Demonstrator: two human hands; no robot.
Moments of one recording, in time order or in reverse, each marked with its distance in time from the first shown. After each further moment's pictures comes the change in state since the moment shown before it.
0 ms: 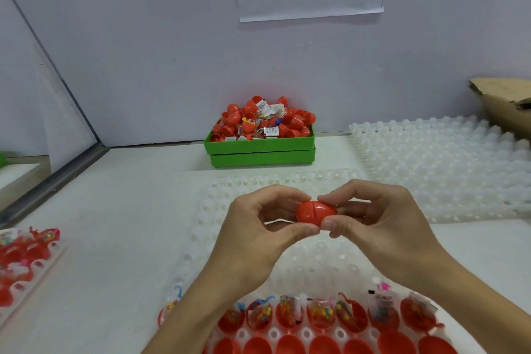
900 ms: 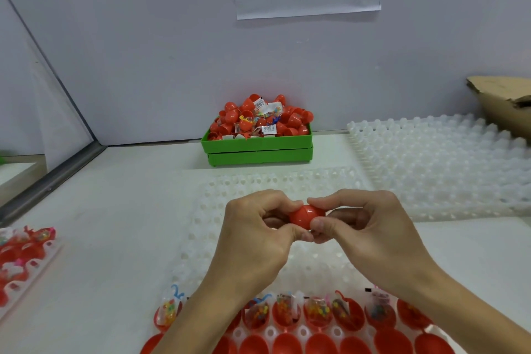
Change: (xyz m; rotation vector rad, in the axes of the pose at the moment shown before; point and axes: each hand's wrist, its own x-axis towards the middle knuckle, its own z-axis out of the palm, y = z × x) left_hand -0.002 -0.004 0.010 0.238 0.151 0.089; right_hand -0.005 0.001 0.014 -0.088 0.055 0.022
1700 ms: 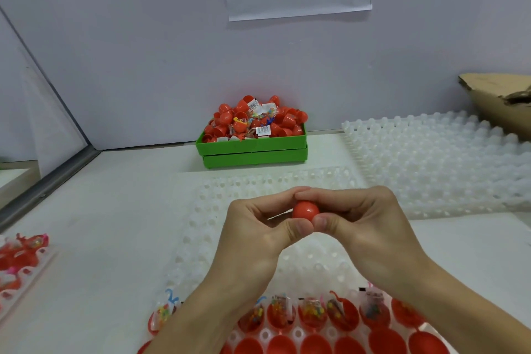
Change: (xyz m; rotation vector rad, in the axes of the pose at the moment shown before) left_hand 0.000 -0.005 0.007 -0.575 -0.168 -0.199; right_hand 0.004 0.001 -0.001 0.287 -0.049 -0.138
